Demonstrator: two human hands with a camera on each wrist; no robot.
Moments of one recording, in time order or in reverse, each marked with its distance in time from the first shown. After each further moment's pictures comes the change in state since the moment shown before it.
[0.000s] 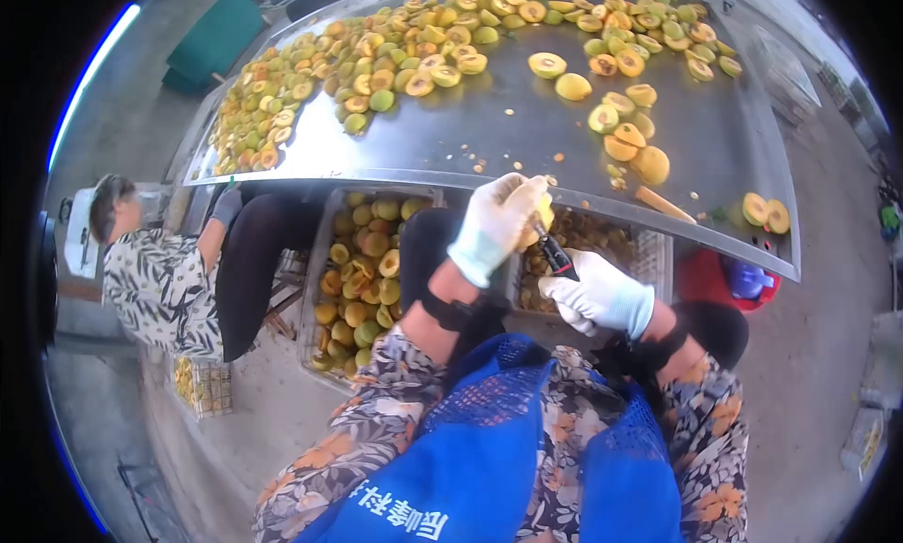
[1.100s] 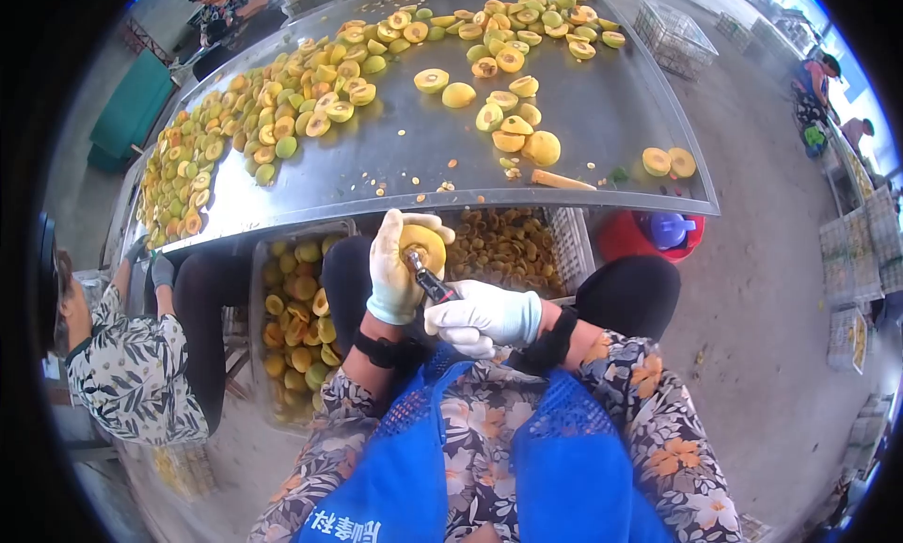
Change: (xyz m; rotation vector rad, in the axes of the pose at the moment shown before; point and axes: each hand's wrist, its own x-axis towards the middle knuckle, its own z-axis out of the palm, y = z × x) left_hand -0.028 -0.021 -0.008 0.071 -0.154 0.312; right_hand 0.000 0.033 0.034 0.473 -0.362 -0.078
